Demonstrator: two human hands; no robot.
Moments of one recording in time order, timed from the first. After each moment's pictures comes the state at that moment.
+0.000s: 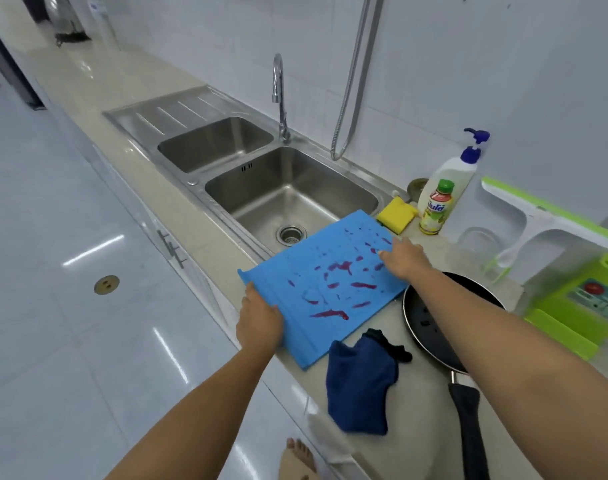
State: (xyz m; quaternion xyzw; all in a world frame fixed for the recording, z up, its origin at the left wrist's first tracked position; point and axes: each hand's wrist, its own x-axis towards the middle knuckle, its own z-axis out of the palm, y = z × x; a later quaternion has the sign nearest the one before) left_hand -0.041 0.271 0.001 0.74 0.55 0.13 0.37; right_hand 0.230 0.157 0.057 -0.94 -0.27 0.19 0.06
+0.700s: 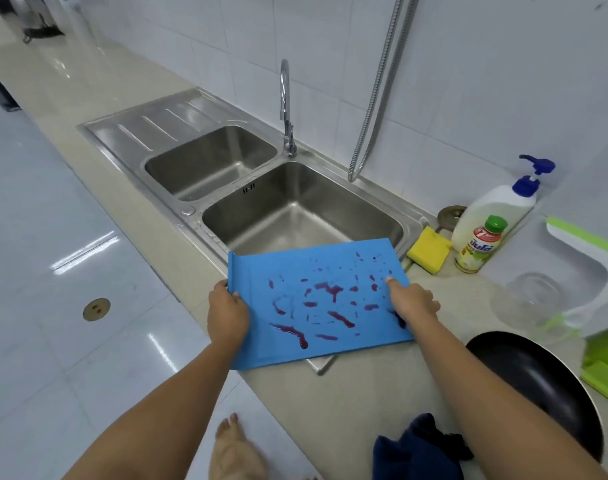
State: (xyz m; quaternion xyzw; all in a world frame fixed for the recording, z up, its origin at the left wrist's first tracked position) left_hand 0.003 0.455 -0.009 0.70 0.56 0.20 0.39; right_hand 0.247 0.248 0.001 -0.95 0.01 0.23 0.19
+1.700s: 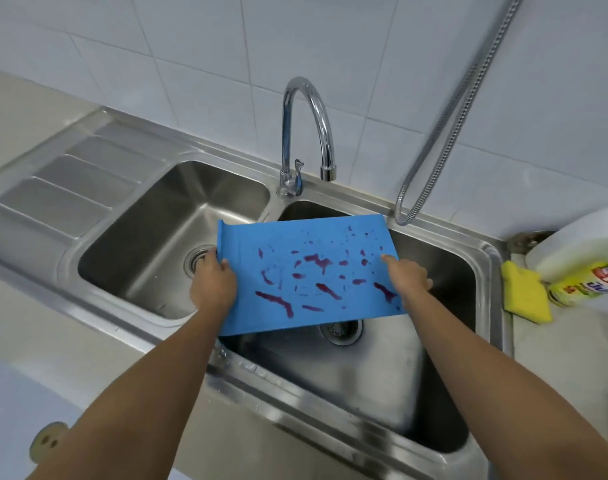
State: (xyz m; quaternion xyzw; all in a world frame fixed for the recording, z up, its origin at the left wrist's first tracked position) left_hand 0.189 0.817 -0.026 0.85 0.41 0.10 0.33; right_hand 0.328 0.521 -0.006 -0.91 0.18 0.18 0.33
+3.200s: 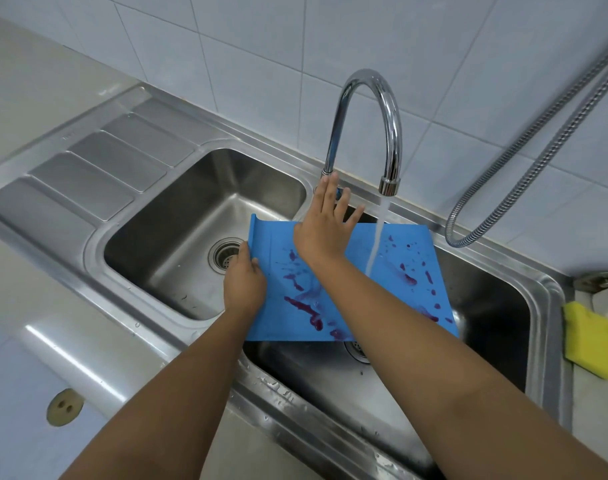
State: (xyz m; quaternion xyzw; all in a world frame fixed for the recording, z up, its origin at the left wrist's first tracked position) left_hand 0.201 0.825 -0.037 0.84 0.39 0.10 0.37; right_hand 0.321 0.749 0.015 -0.98 -0.18 0.01 0.12
